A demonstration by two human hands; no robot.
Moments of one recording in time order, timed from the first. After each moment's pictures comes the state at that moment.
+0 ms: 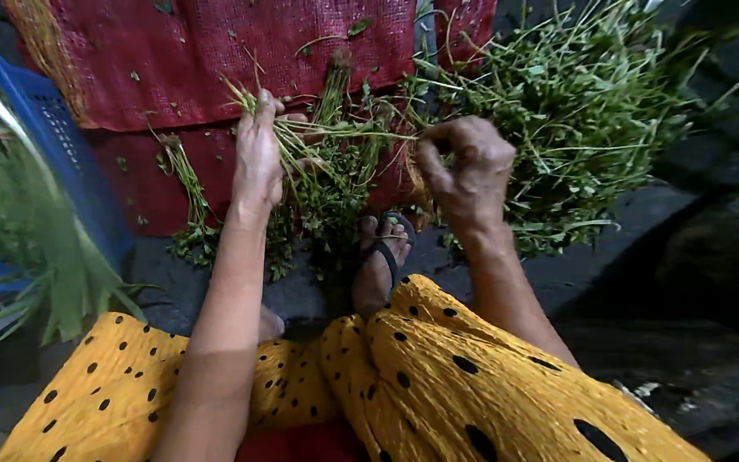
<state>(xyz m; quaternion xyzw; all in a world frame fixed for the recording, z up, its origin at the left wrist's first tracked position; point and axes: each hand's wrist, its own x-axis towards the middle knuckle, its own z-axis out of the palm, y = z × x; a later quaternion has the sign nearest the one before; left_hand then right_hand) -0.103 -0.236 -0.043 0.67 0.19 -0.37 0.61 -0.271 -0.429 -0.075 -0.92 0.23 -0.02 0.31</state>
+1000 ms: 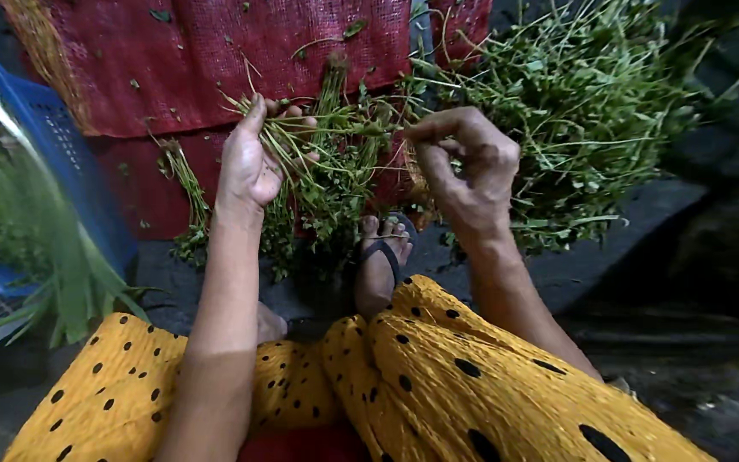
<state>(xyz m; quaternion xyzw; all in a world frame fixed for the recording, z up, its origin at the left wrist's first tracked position) -0.094 -0.227 -0.043 0.51 0.26 -0.42 0.71 -0.263 -0.415 -0.056 -0.87 0.17 -0.09 0.45</state>
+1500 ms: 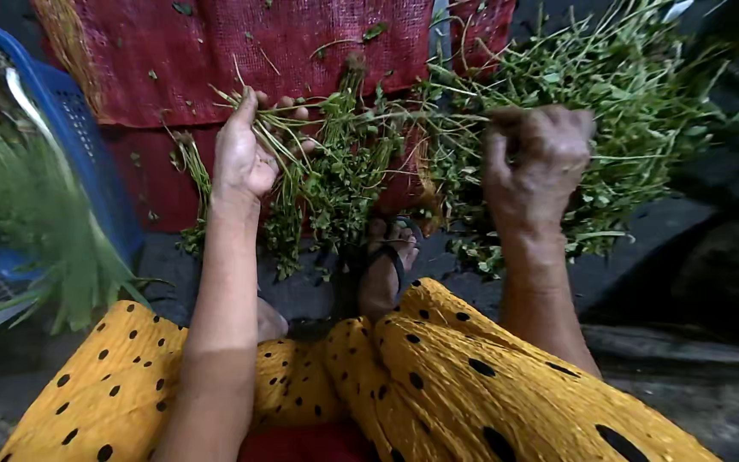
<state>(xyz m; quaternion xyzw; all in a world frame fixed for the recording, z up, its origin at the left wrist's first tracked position) -0.080 -0.214 -0.038 0.53 0.29 -0.37 0.71 -0.284 -0.449 -0.052 -0.93 0.27 -0.01 0.25</state>
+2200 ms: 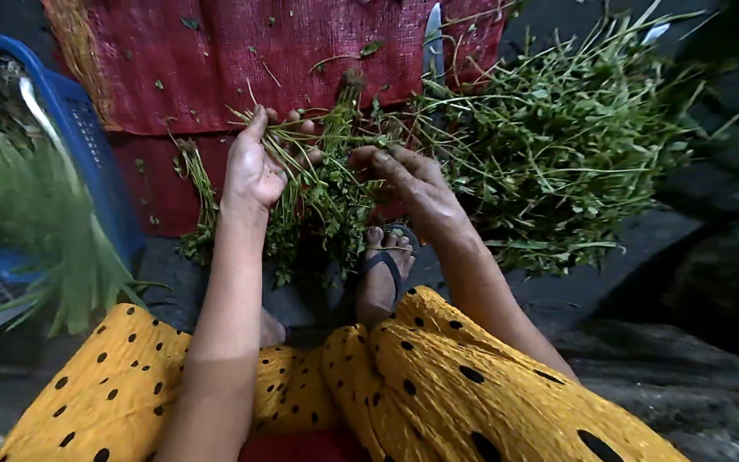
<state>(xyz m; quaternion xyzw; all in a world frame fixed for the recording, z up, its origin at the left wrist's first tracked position) -0.087 -0.219 -0.043 0.48 0.31 -0.37 0.73 -0.237 -0.388 -0.070 -0.67 0.26 0.11 0.68</state>
